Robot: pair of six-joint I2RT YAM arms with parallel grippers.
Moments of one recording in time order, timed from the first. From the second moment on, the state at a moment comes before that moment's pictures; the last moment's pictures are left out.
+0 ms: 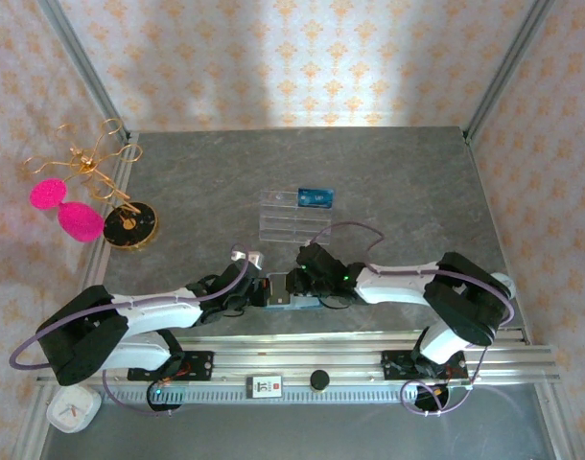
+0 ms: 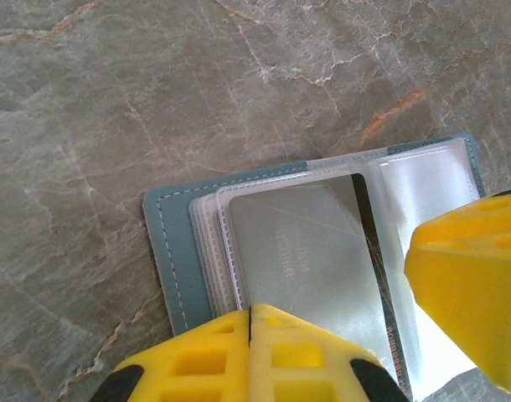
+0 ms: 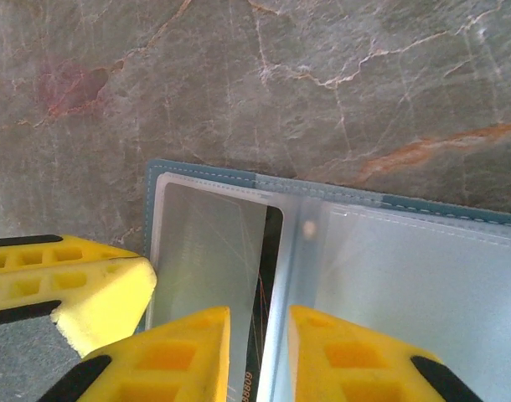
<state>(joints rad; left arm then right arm) -0.80 1.25 0.34 0.09 -0.04 -0.78 0.97 1.56 0.69 0.01 -0.07 0.93</state>
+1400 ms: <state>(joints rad) -0.81 1.10 0.31 0.08 -0.03 -0.80 0.98 1.53 0.69 -0.04 -0.01 0.89</state>
